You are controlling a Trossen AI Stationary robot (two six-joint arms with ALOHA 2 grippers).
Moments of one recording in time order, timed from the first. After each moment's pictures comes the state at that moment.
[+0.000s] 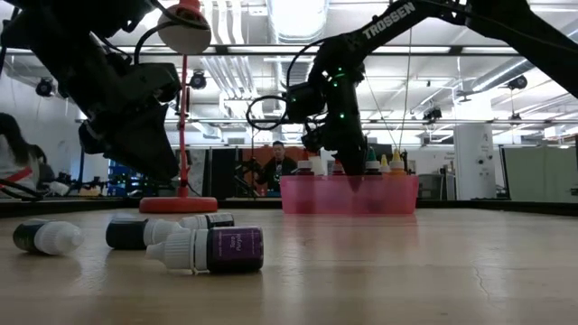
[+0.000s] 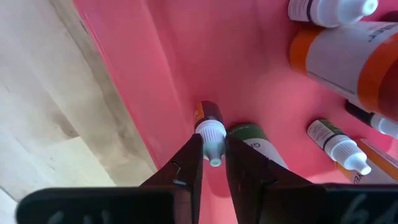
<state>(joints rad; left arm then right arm) -0.34 1.34 0.62 -0.26 -0.48 -0.98 -0.44 2.19 1.80 -1.27 0.08 -0.08</state>
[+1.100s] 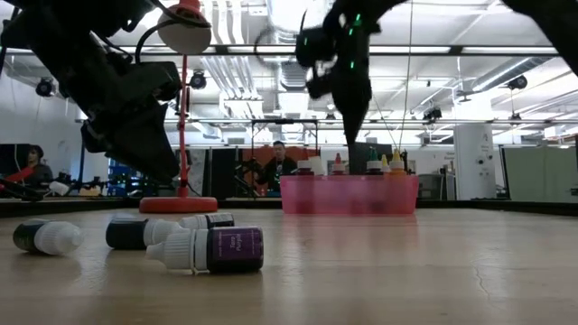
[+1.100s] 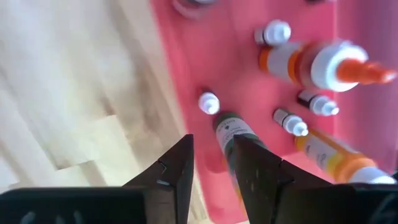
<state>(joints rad) -0.34 1.34 0.62 -0.26 -0.48 -0.94 -0.39 1.99 1.81 -1.29 0.08 -0.12</state>
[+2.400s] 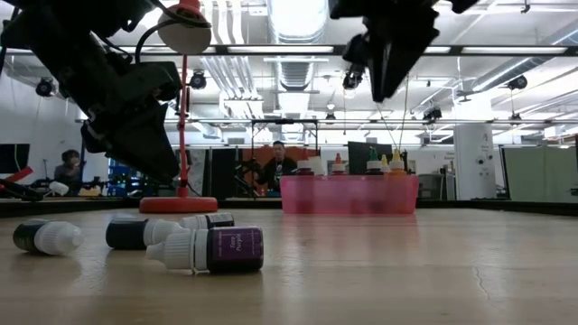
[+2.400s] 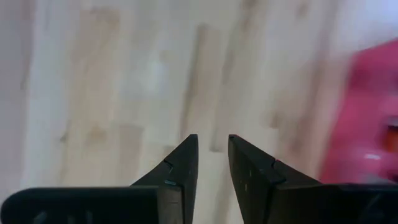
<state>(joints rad) -0.34 1.34 0.62 -0.25 -0.48 -0.94 0.14 1.73 1.53 -1.13 0.05 -0.03</state>
